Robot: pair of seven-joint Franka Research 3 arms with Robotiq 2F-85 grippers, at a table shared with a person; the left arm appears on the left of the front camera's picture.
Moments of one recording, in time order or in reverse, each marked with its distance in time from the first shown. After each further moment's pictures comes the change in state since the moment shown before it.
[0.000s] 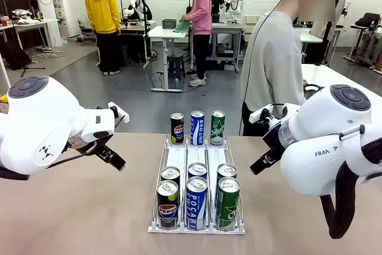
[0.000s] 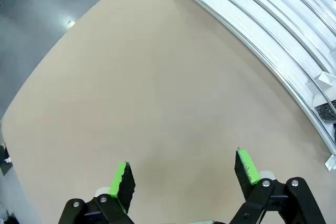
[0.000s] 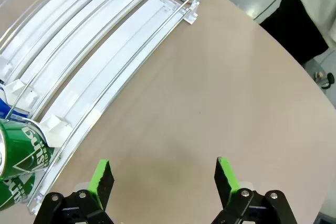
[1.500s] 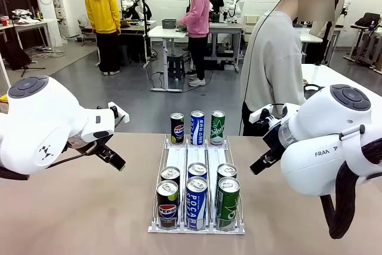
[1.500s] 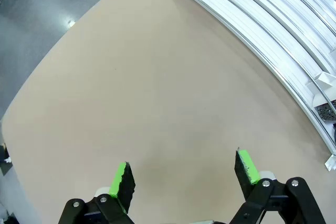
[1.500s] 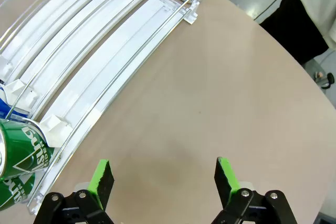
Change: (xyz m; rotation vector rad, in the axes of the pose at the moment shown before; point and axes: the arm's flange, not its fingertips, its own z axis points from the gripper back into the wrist) left arm 0.000 0.000 0.000 0.000 0.000 0.000; right arm 0.000 0.000 0.000 0.000 0.000 0.000
